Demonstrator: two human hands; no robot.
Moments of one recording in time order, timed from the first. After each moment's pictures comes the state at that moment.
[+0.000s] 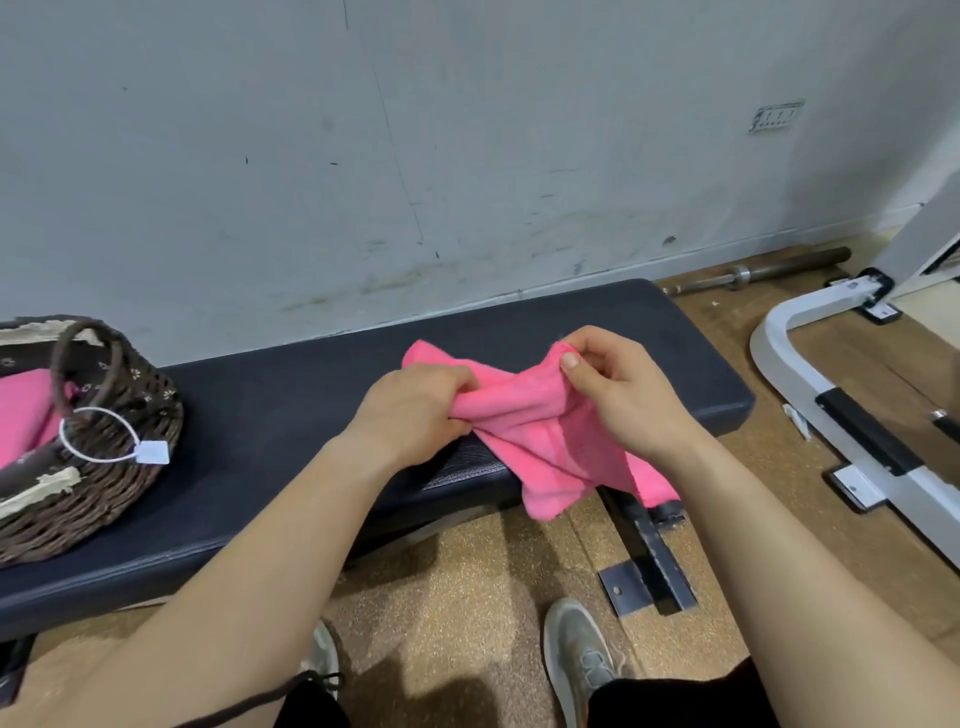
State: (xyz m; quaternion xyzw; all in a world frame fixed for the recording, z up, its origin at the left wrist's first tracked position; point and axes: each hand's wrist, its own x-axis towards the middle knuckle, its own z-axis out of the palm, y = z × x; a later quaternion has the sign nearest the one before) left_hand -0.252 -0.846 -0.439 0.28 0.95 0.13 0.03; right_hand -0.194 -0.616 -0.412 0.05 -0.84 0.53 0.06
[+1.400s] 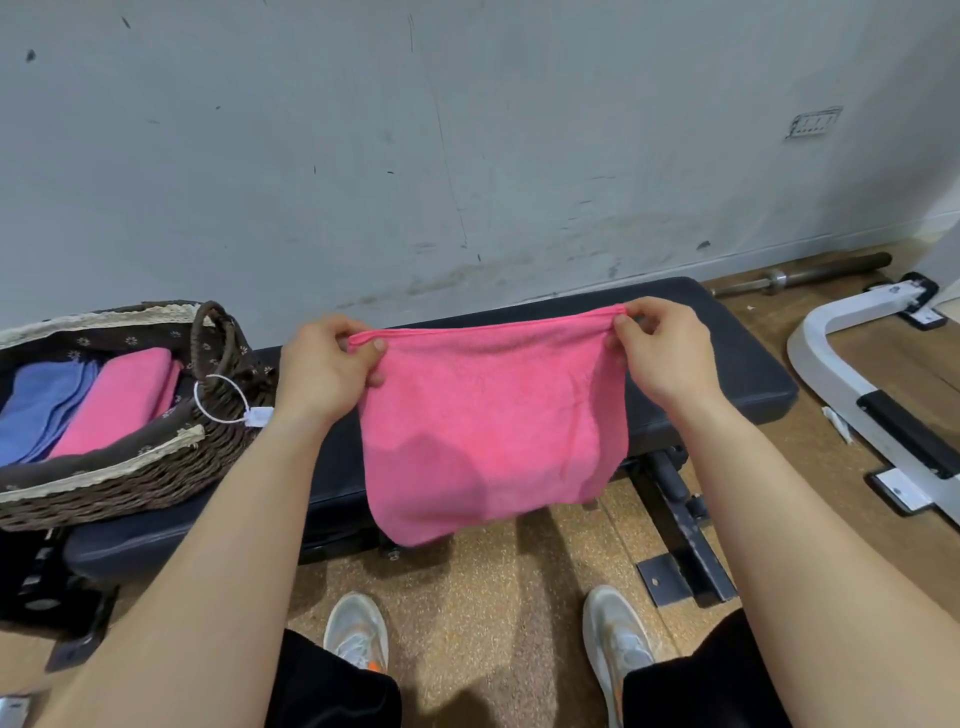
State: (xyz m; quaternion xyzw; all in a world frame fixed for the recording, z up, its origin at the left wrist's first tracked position) left_hand -0.247 -0.976 -0.412 -0.05 0.87 0.48 -0.05; right_hand -0.208 -0.644 -0.407 -0.14 -0.89 0.42 0.15
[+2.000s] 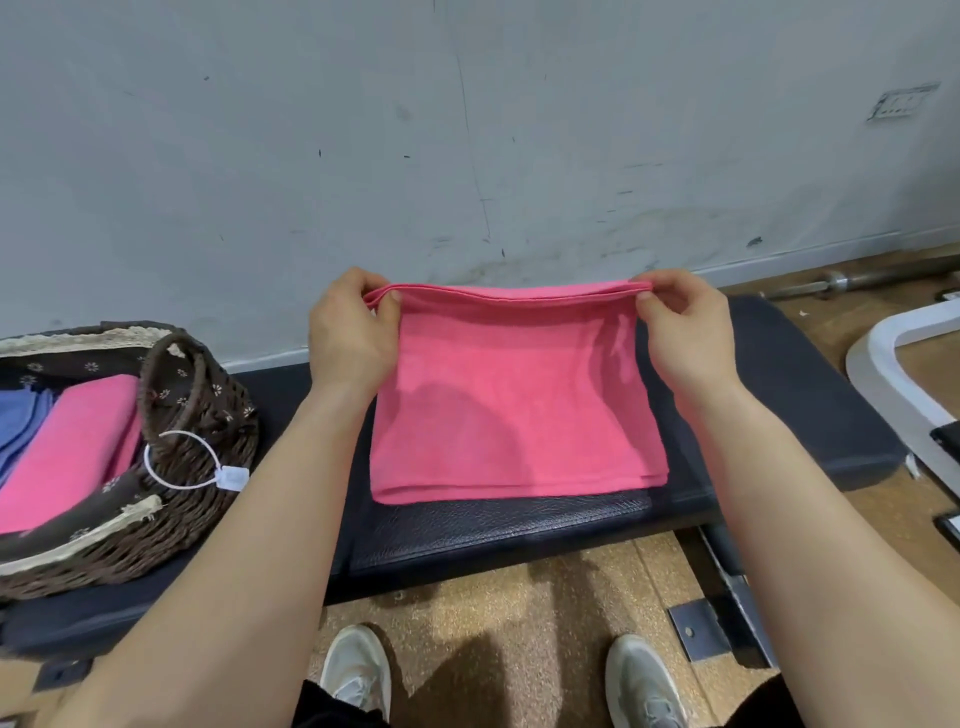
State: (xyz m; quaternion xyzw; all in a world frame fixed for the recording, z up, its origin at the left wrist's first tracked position) left_hand -0.340 -0.946 -0.420 -0.05 0.90 0.38 -0.19; right_hand -0.309 -0.655 -0.428 -0.14 -0.79 0.57 0.18
